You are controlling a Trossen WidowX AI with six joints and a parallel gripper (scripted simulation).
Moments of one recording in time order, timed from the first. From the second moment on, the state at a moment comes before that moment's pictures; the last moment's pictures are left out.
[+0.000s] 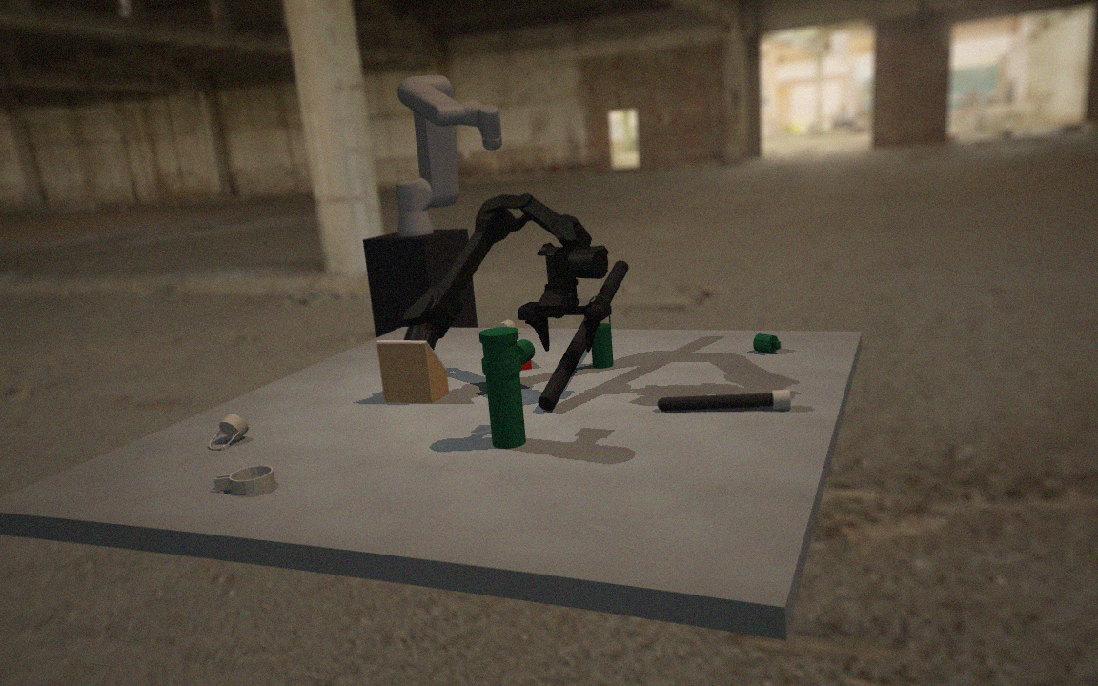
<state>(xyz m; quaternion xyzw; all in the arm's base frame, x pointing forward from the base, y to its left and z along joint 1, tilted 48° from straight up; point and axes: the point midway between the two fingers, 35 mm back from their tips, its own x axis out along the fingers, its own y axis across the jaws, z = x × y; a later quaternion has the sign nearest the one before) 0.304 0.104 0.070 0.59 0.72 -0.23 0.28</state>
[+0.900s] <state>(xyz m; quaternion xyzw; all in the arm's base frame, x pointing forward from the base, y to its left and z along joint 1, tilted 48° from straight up) 0.297 0.136 0.041 0.59 0.72 -0.23 0.28</state>
